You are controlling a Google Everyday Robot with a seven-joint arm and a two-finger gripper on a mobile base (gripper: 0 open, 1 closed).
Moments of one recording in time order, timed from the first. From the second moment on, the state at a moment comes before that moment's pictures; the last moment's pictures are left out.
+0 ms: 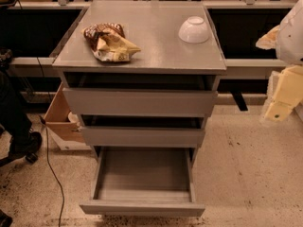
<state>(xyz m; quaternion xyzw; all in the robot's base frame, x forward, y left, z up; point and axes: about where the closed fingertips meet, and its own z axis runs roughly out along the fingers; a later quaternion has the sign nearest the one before) 0.438 -0.217 0.977 -0.60 0.78 -0.03 0.16</state>
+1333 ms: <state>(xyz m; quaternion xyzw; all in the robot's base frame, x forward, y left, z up) 0.420 -0.187 0.877 -0.58 0.79 0.04 0.20</state>
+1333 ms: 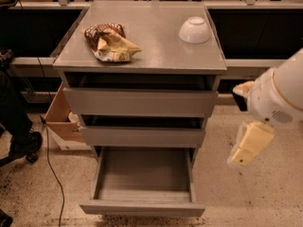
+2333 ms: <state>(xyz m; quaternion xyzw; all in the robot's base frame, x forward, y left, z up) 0.425 -0.122 0.758 -0.54 0.80 0.09 0.26</state>
